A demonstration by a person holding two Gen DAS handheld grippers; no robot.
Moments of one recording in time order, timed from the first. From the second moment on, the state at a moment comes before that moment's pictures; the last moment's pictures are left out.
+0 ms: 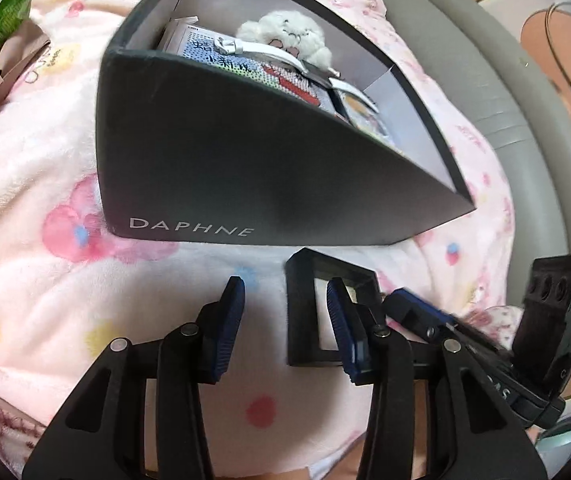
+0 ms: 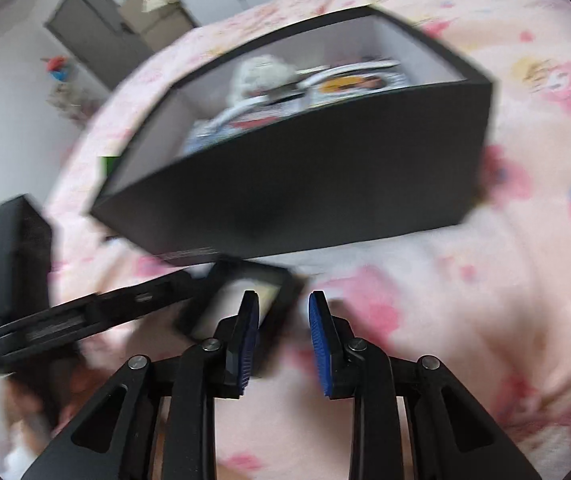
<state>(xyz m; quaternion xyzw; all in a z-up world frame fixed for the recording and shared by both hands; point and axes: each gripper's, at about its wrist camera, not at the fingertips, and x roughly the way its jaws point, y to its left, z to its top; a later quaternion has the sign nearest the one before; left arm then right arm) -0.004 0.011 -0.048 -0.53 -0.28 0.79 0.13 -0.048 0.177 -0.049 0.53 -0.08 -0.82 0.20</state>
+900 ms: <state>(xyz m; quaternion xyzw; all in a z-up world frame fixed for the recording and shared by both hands) -0.015 0.028 -0.019 -0.52 -0.23 0.81 0.15 -0.077 0.195 -0.005 0.52 -0.13 -0.80 0.29</state>
